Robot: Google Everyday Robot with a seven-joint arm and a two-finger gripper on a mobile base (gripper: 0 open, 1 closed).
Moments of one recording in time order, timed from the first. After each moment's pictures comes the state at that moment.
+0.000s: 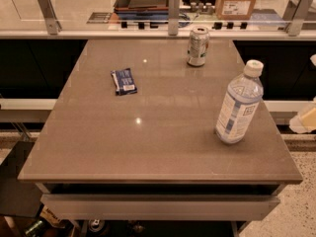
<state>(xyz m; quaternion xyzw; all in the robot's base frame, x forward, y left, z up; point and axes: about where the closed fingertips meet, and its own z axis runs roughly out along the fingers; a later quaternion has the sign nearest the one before) 0.437 -0.267 0.971 -0.46 0.82 0.08 0.32</state>
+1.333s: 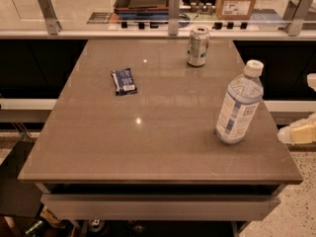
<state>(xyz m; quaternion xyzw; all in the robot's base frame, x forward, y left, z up) 0.429 -0.261 0.946 -0.37 0.78 0.19 0.47</state>
